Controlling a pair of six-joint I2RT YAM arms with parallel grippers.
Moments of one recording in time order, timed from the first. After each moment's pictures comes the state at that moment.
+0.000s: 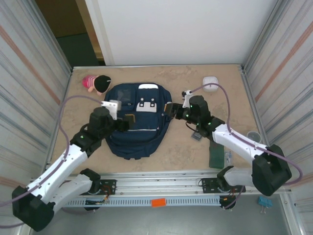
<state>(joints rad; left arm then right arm) -0.44 0.88 0.68 -0.33 0.00 -0.34 0.64 1.25 0.78 0.08 -0.17 0.67</state>
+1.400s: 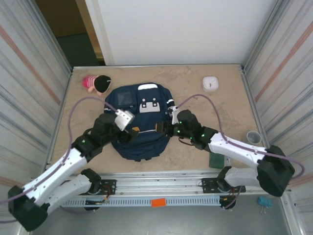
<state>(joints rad) -0.64 0.87 0.67 -0.40 -0.01 0.18 0.84 1.24 0.69 0.04 -0.15 0.71</state>
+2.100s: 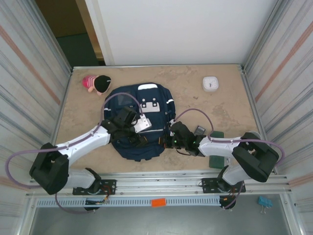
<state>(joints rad) -0.67 1.33 0.79 -0.45 0.12 0.47 0.88 1.44 0.53 0.21 -0.14 0.88</state>
